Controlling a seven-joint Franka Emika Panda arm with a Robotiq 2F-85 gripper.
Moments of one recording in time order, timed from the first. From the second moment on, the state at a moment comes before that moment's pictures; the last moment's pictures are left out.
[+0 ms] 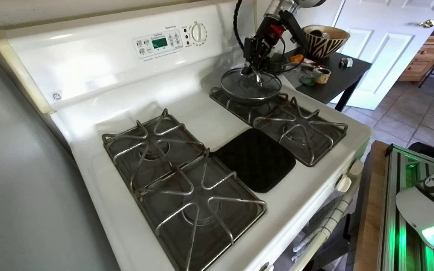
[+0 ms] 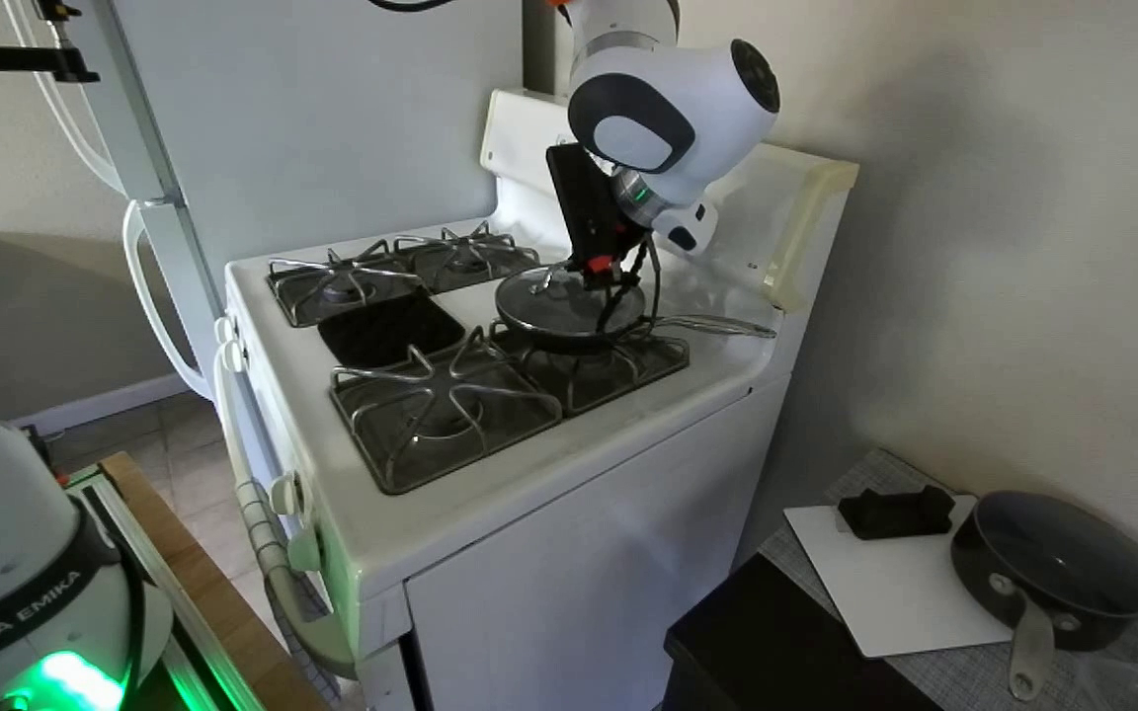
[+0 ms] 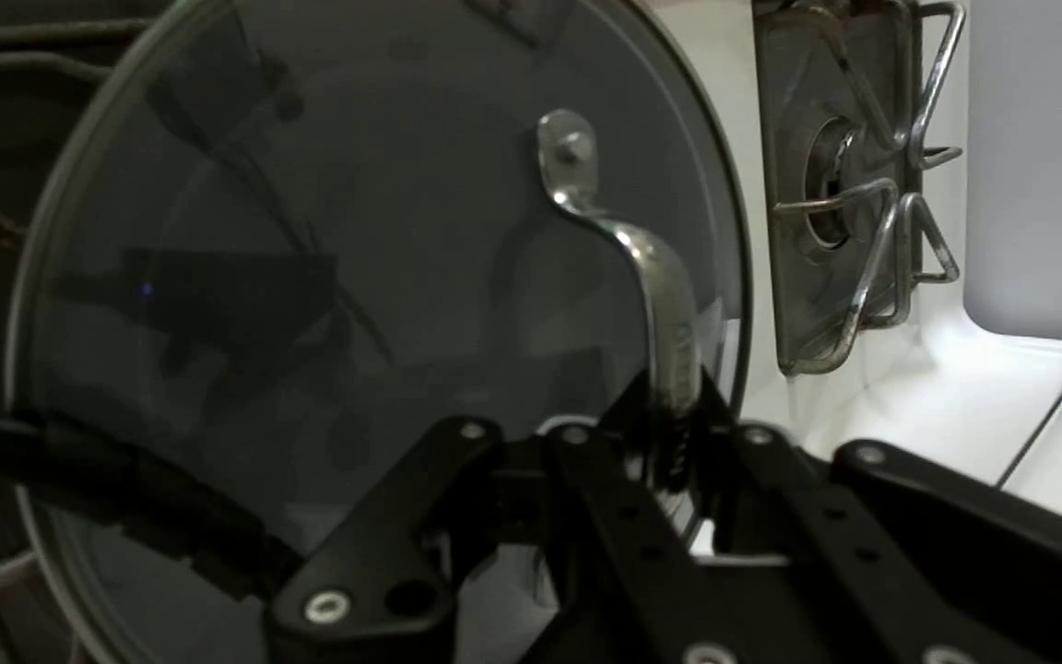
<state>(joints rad) -0.21 0.32 -0.15 -1.93 0.83 1.96 -0.39</state>
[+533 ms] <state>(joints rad) -0.21 0.32 -0.15 -1.93 0.81 1.96 -0.39</state>
